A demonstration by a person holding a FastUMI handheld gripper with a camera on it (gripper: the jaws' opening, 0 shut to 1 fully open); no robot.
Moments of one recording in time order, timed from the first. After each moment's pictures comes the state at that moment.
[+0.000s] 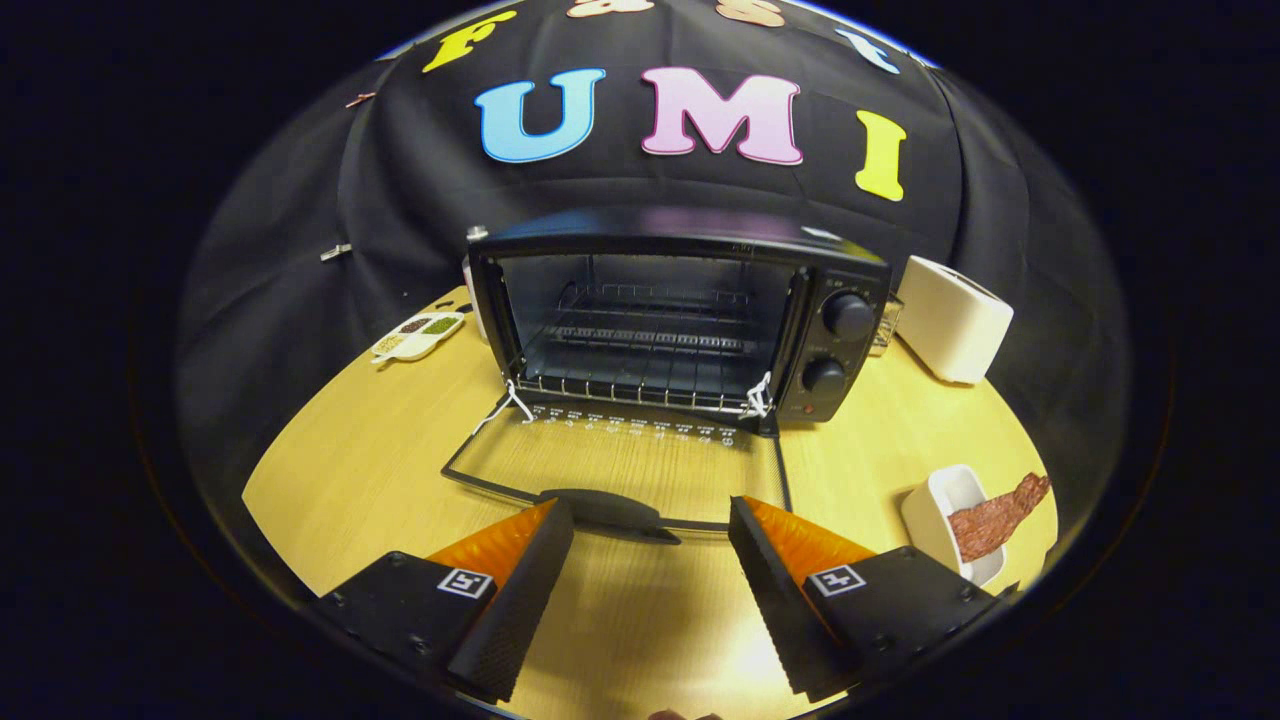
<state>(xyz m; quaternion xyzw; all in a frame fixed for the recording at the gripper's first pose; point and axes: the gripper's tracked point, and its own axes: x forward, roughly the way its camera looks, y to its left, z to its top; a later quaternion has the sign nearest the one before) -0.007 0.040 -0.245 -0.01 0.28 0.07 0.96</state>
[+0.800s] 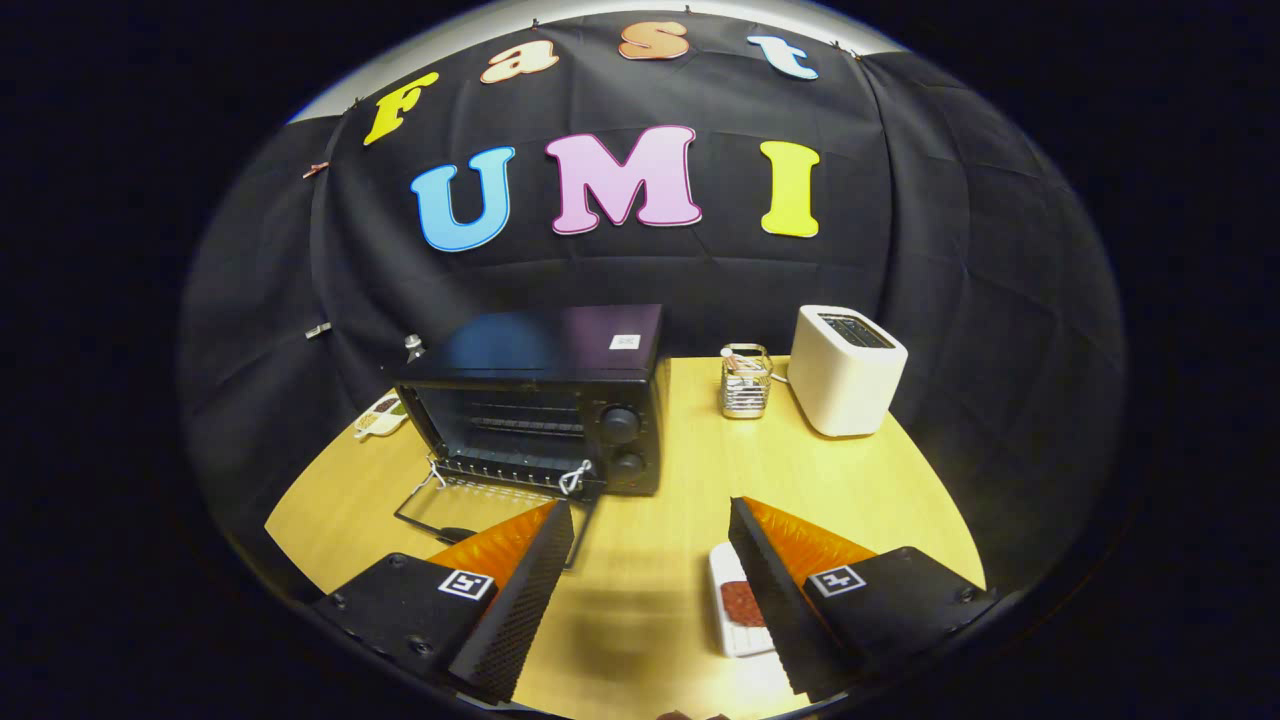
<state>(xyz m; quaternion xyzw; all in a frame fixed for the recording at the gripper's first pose) -0.005 -0.161 -0.153 0.02 0.23 0.04 0.97</state>
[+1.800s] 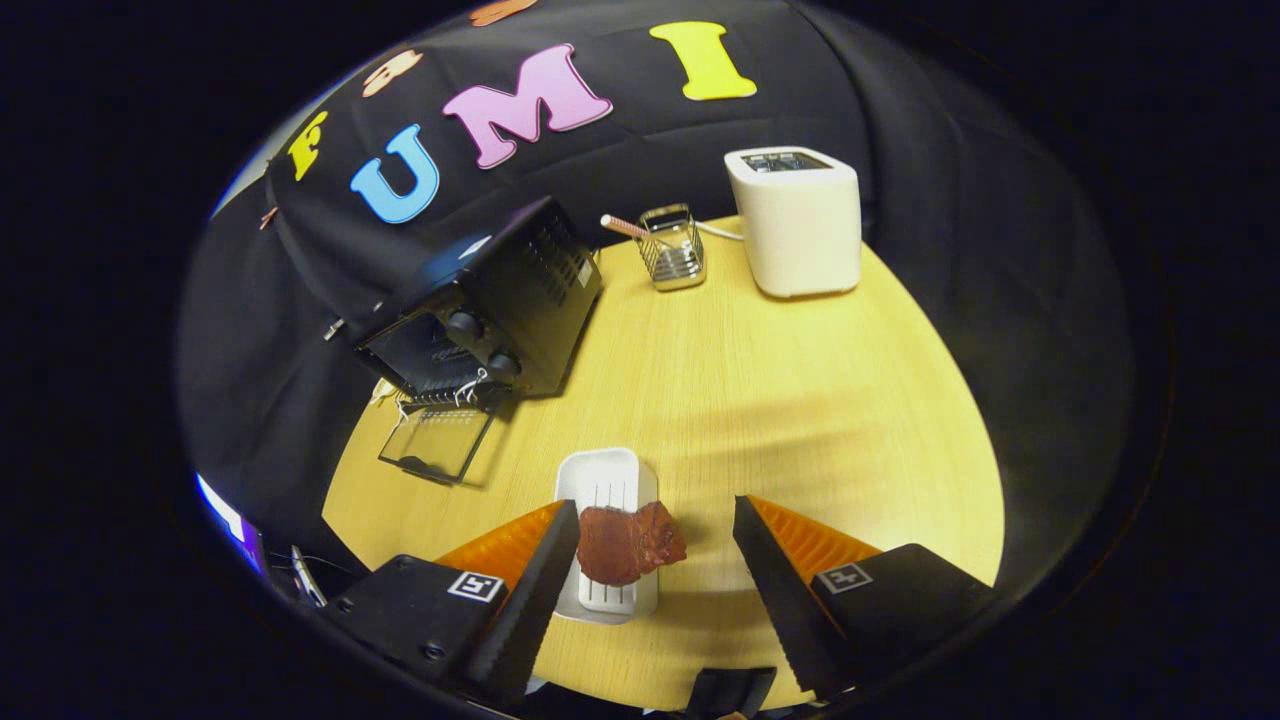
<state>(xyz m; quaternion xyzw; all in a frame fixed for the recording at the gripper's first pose) -0.014 -0.289 -0.275 0.16 0.41 0.12 0.89</state>
